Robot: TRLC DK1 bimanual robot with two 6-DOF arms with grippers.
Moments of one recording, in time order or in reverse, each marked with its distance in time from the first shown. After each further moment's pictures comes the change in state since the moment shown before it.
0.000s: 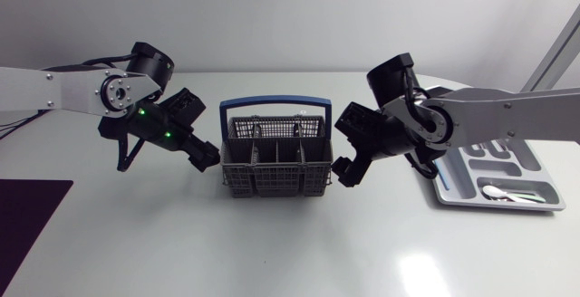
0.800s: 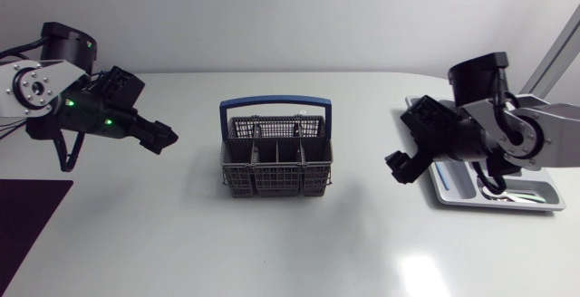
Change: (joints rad) left arm 0.217 -0.229 -0.100 0.047 0.008 -0.014; right arm -0.253 -0.263 -0.183 0.011 0.060 0.002
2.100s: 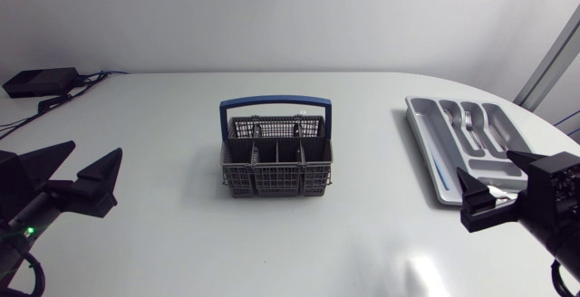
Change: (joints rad) left arm 0.037 -1.089 -0.747 0.401 -0.069 -0.332; right arm -0.193 -0.975 -0.506 0.072 -0.016 0.210
